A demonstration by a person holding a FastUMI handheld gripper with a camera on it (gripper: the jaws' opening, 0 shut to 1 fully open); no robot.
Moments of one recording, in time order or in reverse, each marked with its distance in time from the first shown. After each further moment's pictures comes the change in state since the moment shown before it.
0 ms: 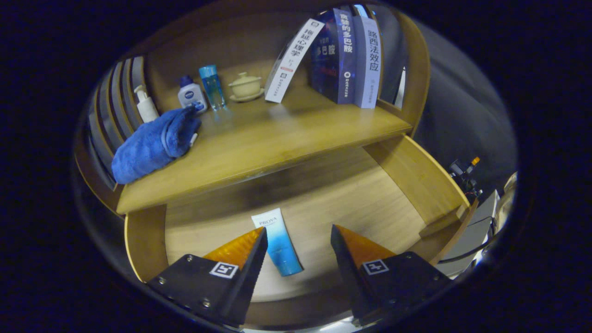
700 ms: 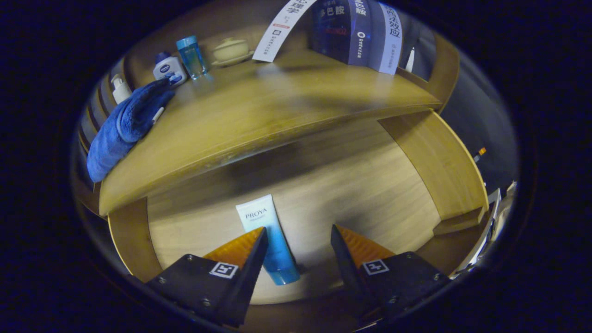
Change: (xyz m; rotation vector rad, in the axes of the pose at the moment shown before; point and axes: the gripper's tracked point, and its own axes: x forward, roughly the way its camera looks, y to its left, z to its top) arm 0.039 -0.003 -0.017 -0.011 0.213 -0.010
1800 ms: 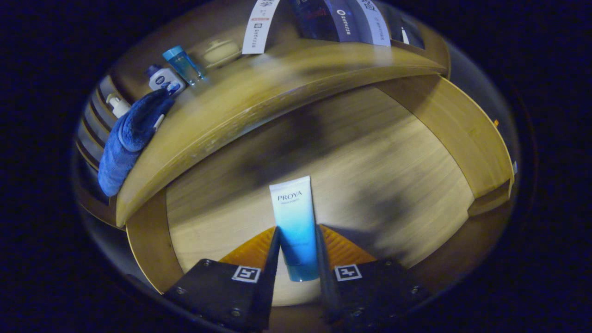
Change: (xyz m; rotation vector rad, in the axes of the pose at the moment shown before) arm 0.012 0.020 -0.014 0.128 0.032 0.157
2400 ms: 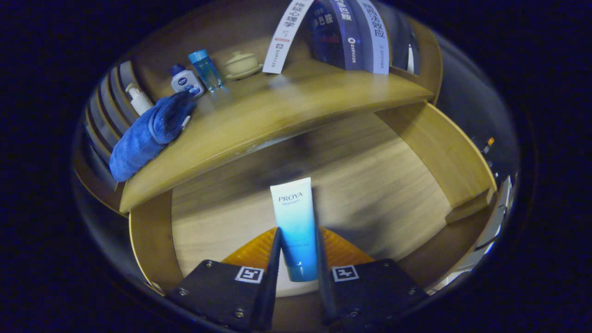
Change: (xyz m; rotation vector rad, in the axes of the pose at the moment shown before) arm -0.046 -0.006 0.005 -0.114 -0.118 -0.057
